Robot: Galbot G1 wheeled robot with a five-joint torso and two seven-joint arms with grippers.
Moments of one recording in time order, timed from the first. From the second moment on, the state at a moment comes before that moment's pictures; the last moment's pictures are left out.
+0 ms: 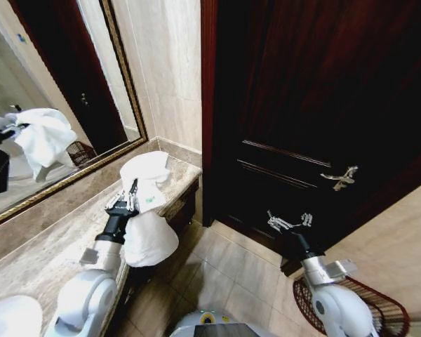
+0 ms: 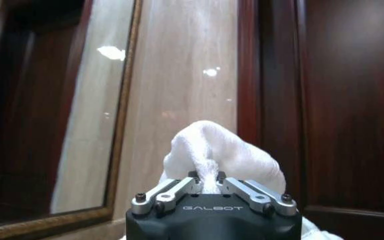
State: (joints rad) left arm 1.57 -1.23 -0.70 -2.29 -0.47 -0.14 0.15; right arm -1.72 1.38 0.78 2.31 0.40 0.05 -0.19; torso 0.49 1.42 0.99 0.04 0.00
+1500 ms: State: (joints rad) left arm 1.61 -1.28 -0.64 -2.17 -0.44 -0.21 0.24; right arm -1.71 1.39 0.77 2.29 0.33 0.02 -0.19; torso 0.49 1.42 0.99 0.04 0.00
